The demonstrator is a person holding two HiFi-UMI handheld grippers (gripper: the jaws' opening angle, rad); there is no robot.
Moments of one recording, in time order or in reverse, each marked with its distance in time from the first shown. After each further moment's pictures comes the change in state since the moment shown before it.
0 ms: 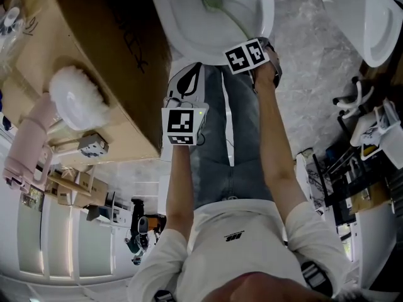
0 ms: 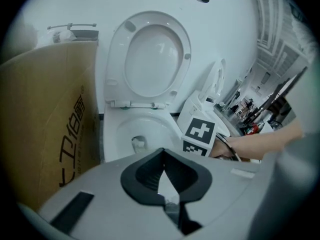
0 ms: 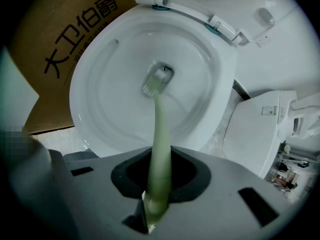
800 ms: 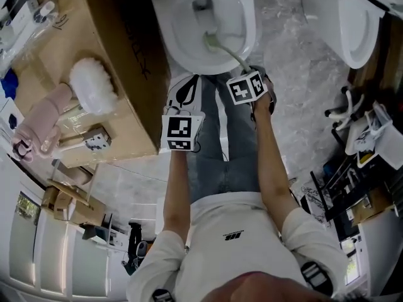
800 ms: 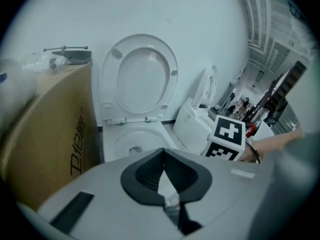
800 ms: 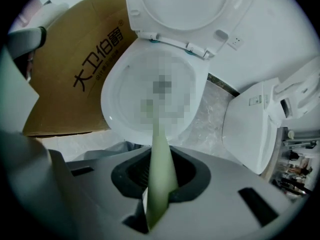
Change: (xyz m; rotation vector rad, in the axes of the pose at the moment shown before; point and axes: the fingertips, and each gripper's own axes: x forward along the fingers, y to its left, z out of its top) left arm -0.050 -0.040 0.040 0.067 -0.071 -0.005; right arm -0.095 0.004 -0.054 0.106 -0.134 0.041
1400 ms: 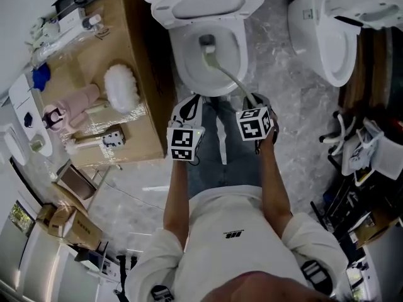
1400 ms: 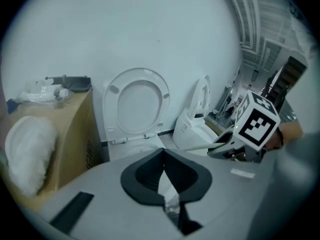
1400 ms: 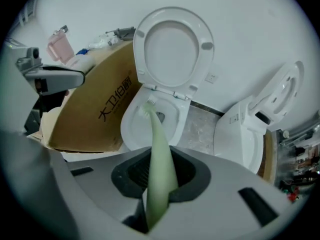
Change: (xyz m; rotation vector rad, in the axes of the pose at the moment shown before) left arm -0.078 -0.029 0.064 0.066 -0.082 0.019; right arm -0.176 -0.006 0.002 0.057 -0.278 -0.018
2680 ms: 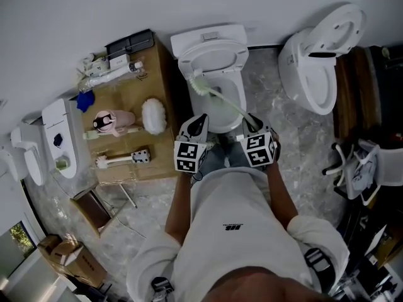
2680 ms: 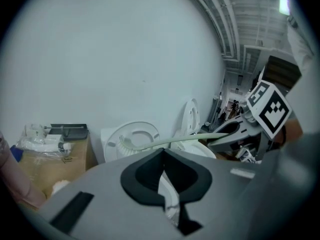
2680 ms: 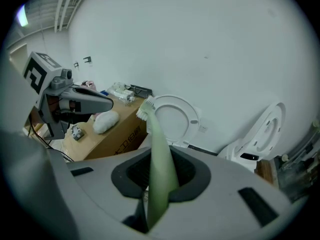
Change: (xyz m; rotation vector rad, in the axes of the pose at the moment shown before) left arm -0.123 -0.046 0.160 0.127 -0.194 -0.038; right arm -0.230 0.007 0.095 -0.067 -0.434 -0.024
